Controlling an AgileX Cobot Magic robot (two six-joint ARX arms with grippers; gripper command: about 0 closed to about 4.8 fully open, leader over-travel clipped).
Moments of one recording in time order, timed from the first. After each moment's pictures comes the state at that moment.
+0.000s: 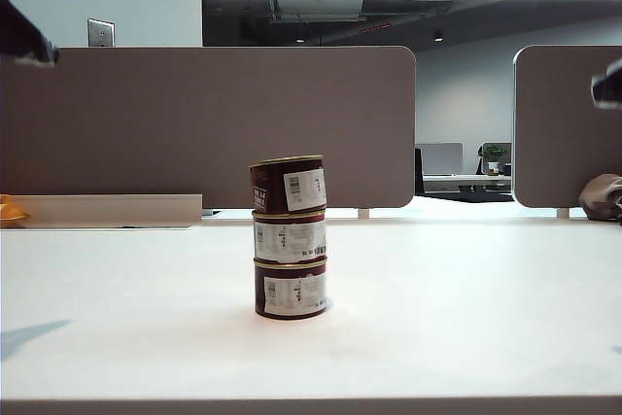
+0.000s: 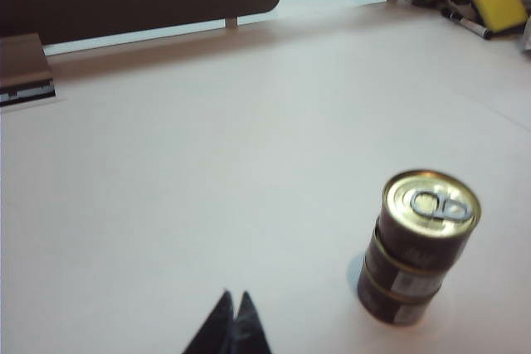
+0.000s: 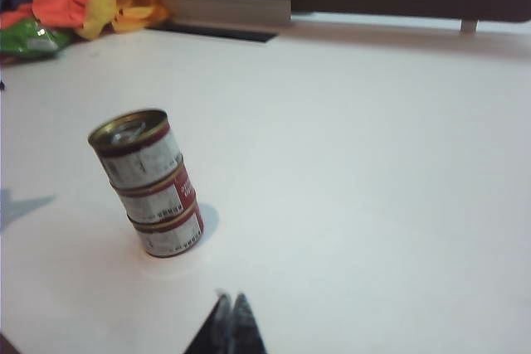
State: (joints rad) left arm -0.69 0.39 0.27 -0.06 -0.20 -0.02; right arm 0.66 0.00 0.08 -0.20 0.03 0.11
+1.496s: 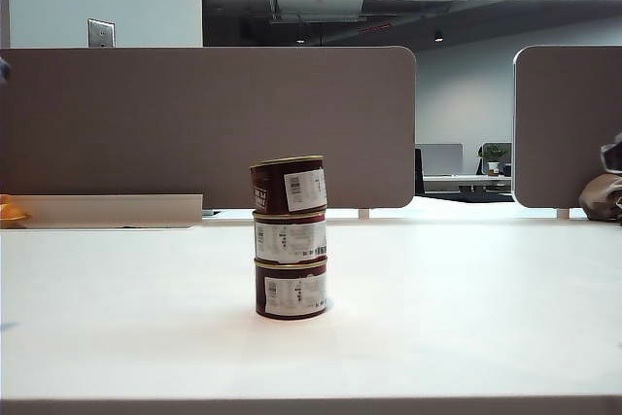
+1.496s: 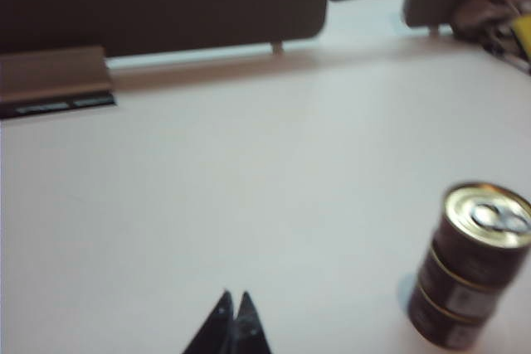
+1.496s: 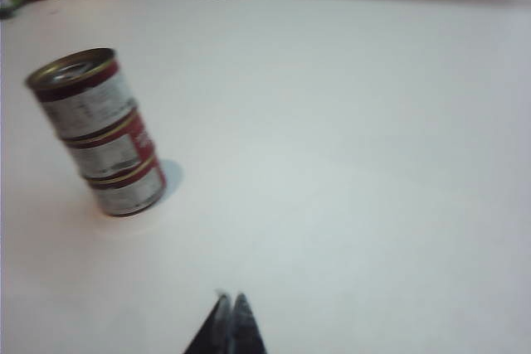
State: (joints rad) left arm -0.62 0.18 0.16 -0.09 -0.23 -0.01; right arm 0.59 0.00 0.03 -0.22 0.02 0.11
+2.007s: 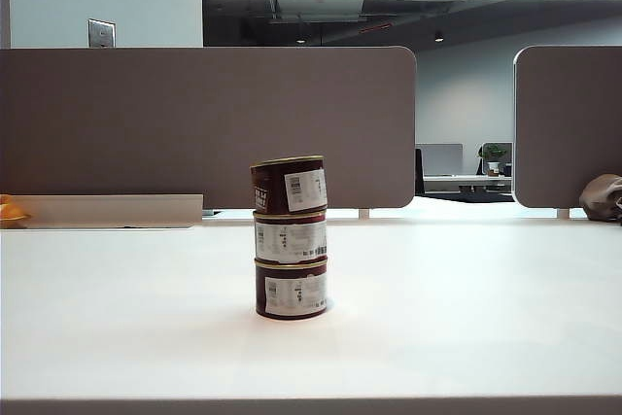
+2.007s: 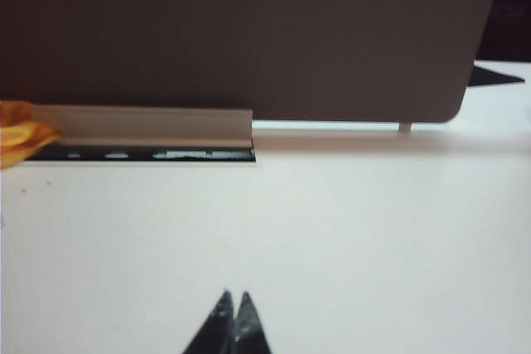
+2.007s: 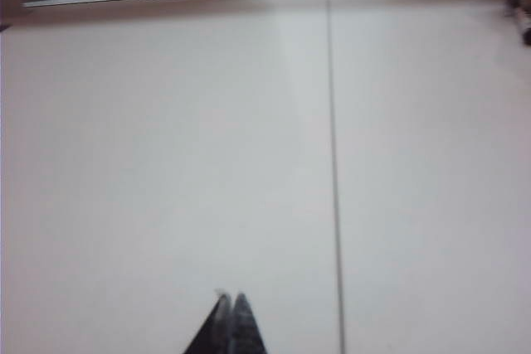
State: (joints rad) left arm -0.34 0.03 0.16 -0.09 -0.23 -0.01; right arm 0.16 0.00 0.02 -0.22 0.03 0.11
